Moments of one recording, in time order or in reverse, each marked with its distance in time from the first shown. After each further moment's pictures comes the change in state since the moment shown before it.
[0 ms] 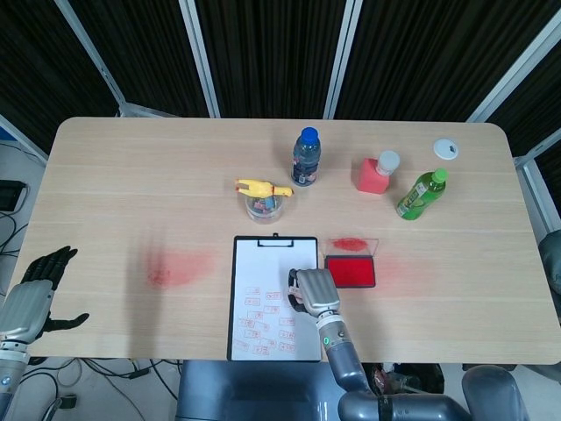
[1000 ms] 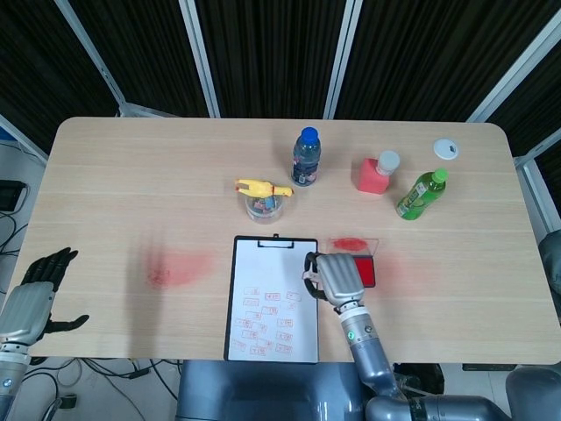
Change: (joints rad) left arm 0.007 -0.010 0.006 0.000 0.006 0.016 0.033; right arm -0.053 0.222 0.025 -0.231 -0.168 0.103 0.051
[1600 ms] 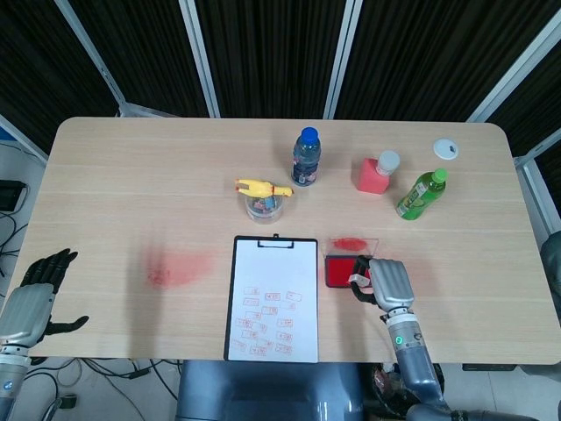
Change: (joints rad) left arm 0.009 -0.010 0.005 0.002 0.010 0.019 0.023; right arm -0.138 0.171 -0.074 0.002 -0.038 0.003 0.217
